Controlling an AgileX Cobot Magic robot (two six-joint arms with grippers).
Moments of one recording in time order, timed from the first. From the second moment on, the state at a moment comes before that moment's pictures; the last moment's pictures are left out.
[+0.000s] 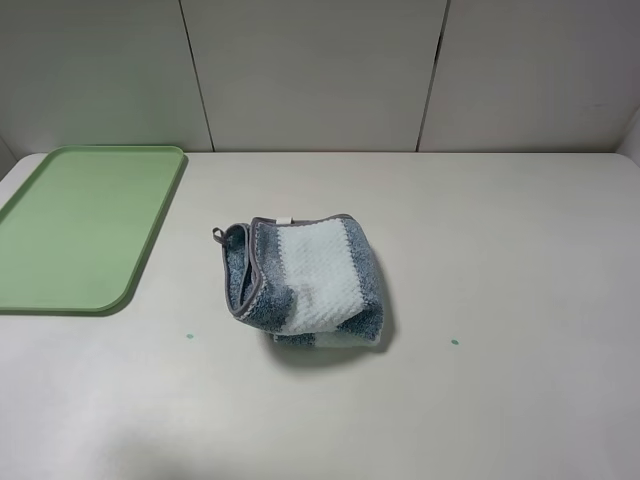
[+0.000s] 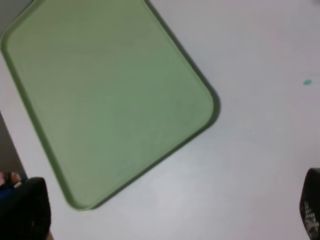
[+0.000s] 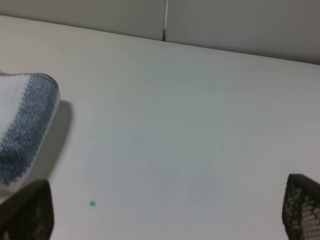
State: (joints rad) left arm -0.53 0.67 -0.80 0.38 1.04 0.09; right arm 0.13 0.00 -0.50 0.09 1.03 -0.16
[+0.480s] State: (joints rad) left arm -0.53 0.79 -0.80 0.21 0.94 -0.22; right arm 0.13 0.00 -0.50 0.09 1.03 -0.16
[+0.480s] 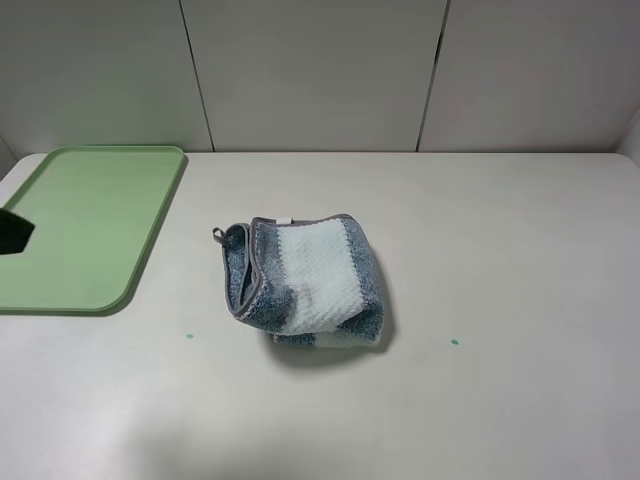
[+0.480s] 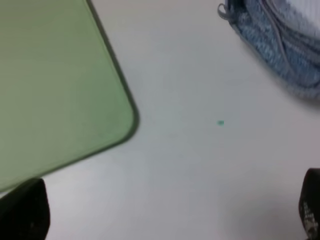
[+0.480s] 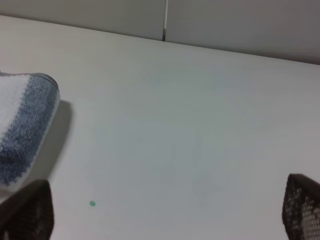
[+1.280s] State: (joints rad) left arm -0.53 1.40 -0.80 -0.15 0.42 -0.38; right arm 0.13 0.00 -0.50 0.09 1.03 -0.16
